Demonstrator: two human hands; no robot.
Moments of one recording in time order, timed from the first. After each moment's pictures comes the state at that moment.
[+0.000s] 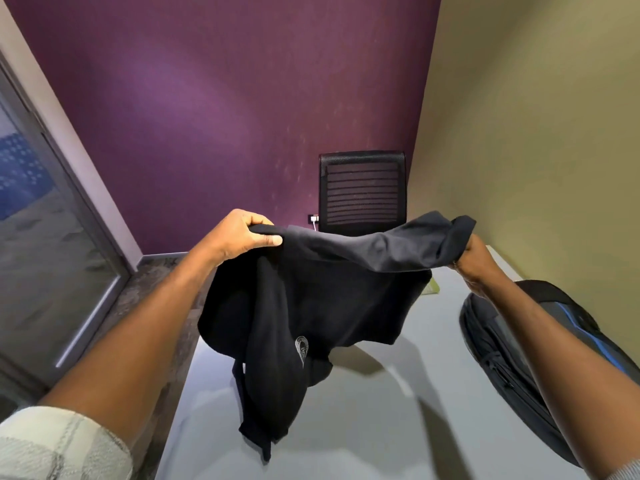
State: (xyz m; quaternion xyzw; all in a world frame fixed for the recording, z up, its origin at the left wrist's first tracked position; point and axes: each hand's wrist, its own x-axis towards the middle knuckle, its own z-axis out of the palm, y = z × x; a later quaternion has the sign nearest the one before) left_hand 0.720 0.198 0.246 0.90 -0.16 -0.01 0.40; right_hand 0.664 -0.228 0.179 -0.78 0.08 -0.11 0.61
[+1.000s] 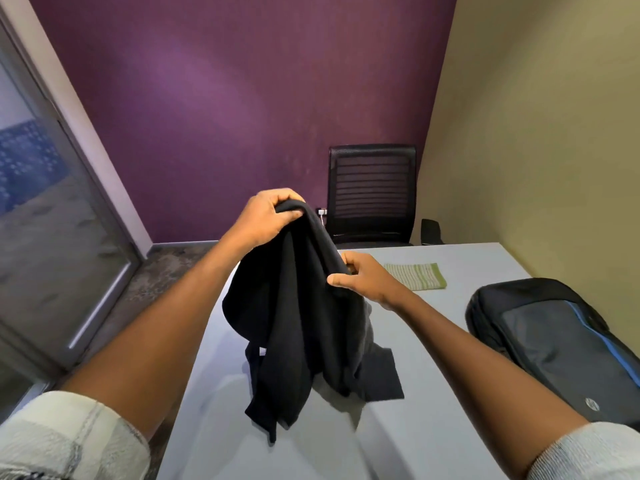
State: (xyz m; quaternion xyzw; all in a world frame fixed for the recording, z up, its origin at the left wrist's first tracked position) left_hand 0.708 0.169 0.248 0.88 -0.22 0.10 0.42; right_hand 0.651 -0.063 0.154 -0.85 -0.13 0.05 0.51
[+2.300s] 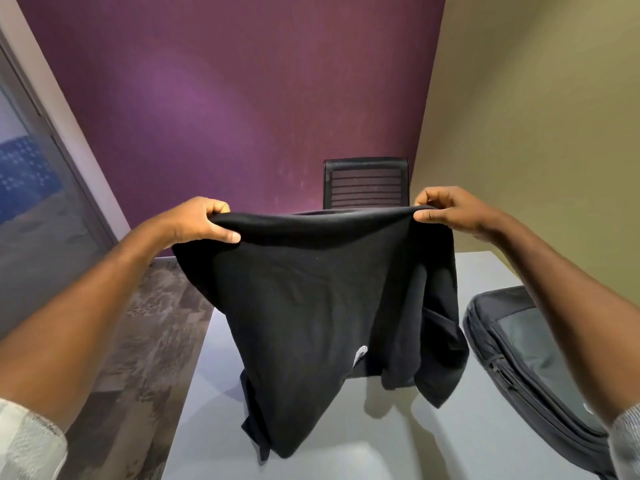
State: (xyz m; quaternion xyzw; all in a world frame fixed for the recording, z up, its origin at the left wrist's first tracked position) left_hand 0.716 0.283 0.291 0.93 -0.15 -0.08 0.33; right_hand 0.682 -0.203 0.275 -0.87 -0.16 0.00 0.46
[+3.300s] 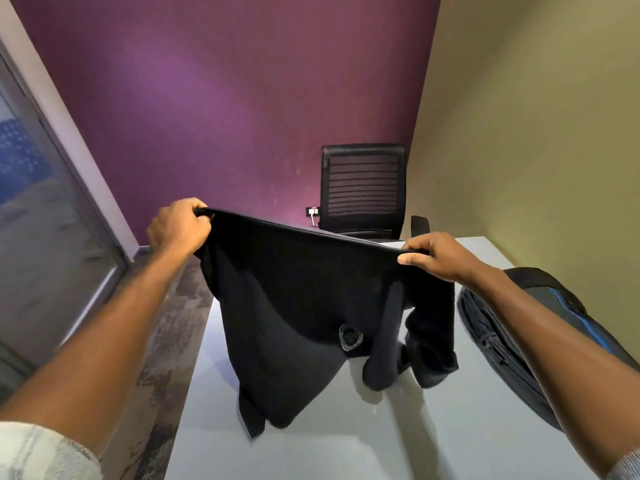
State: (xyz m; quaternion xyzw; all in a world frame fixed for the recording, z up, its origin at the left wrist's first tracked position) left_hand 0.698 0.297 0.232 0.96 0.11 0.20 0.19; right_hand 0.618 -0.161 0.198 -0.95 -0.14 -0.04 0.28
